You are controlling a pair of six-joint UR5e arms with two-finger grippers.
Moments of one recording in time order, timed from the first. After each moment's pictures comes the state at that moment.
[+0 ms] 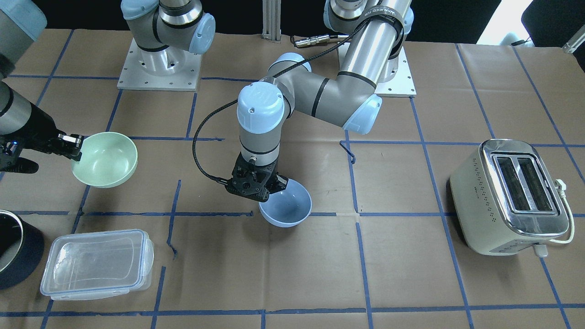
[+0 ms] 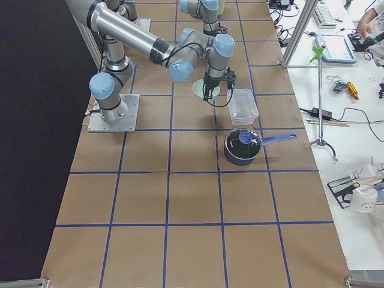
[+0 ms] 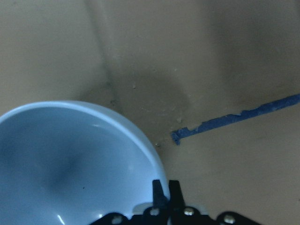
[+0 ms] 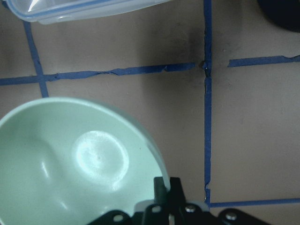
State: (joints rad) left arm -2.02 -2.05 -1.64 -0.97 1.57 -0.15; right arm 1.22 -1.46 1.71 -1.64 -1.58 -0.27
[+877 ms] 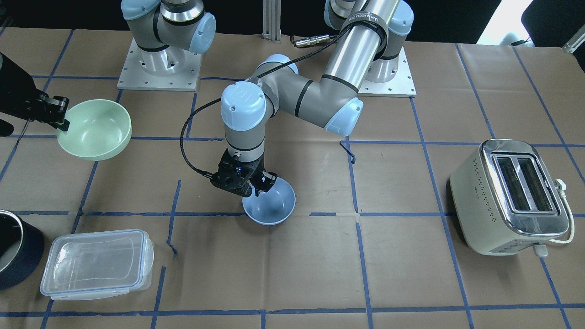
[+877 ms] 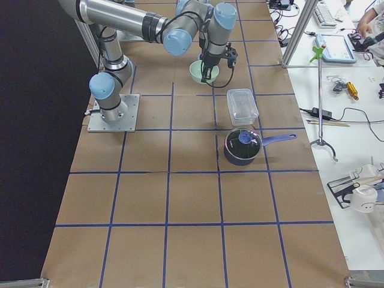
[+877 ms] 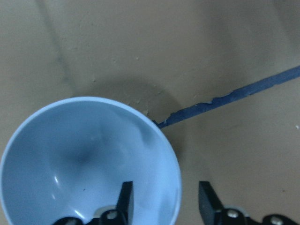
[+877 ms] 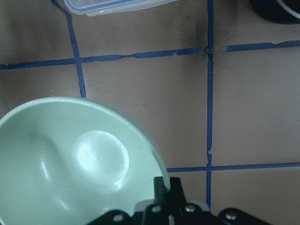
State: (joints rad) left arm -2.06 -2.07 -1.63 -0.94 1.58 -0.13; right arm 1.23 -1.53 1.60 -1.47 -1.56 -0.27
